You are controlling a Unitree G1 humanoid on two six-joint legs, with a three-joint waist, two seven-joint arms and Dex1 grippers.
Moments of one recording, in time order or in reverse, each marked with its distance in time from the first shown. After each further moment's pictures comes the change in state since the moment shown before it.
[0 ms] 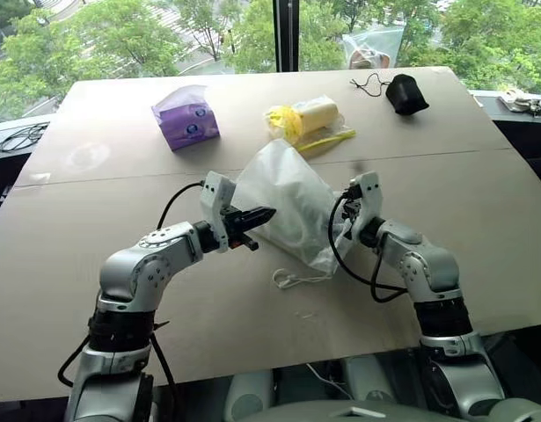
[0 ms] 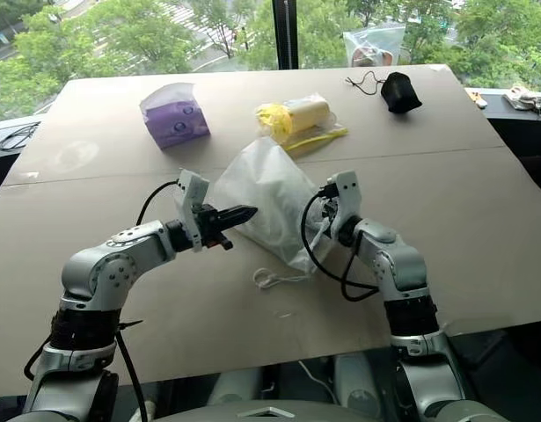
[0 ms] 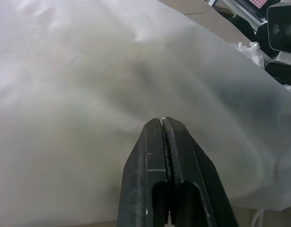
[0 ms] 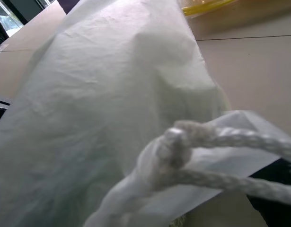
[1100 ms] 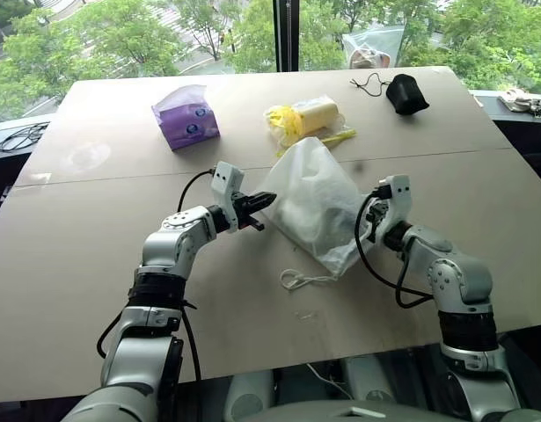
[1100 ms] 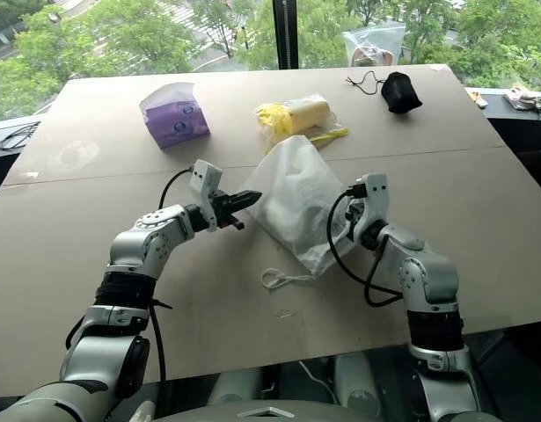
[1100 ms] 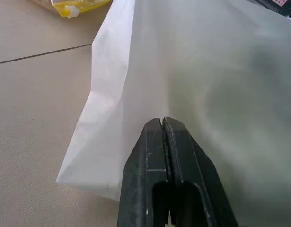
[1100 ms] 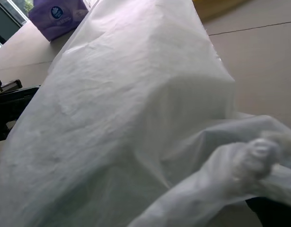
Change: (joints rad) left arm -0.208 -0.120 -0.033 0.456 0.263 -0.296 -0.164; right arm 0.081 -0.053 -0.142 -0.144 0.145 0.135 -0.067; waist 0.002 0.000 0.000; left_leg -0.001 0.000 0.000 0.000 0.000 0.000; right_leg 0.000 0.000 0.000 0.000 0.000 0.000
